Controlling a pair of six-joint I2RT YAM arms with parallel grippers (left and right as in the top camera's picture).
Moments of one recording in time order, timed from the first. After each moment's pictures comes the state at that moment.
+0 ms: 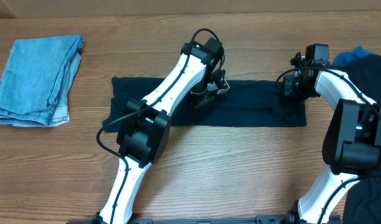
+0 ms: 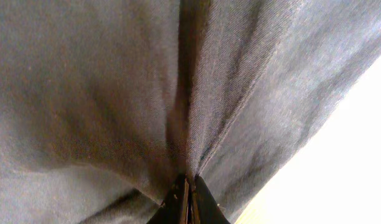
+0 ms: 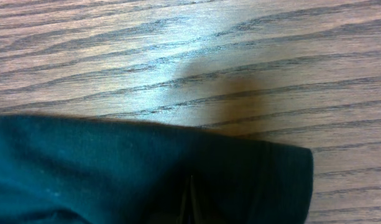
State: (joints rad) left arm -0.55 2.41 2.13 -1.35 0.03 0.58; right arm -0.15 2.05 1.37 -0.59 -0.08 -0.06
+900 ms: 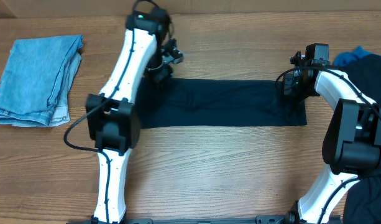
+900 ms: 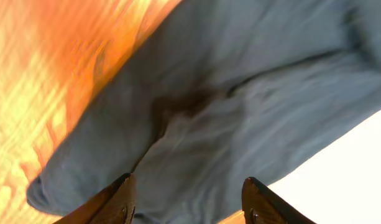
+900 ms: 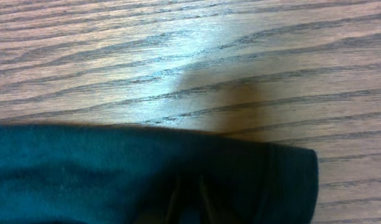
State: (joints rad) left arm -0.25 2.42 2.33 -1.54 -0.01 0.53; right arm -0.15 2.06 1.37 -0.56 -0.09 -0.06
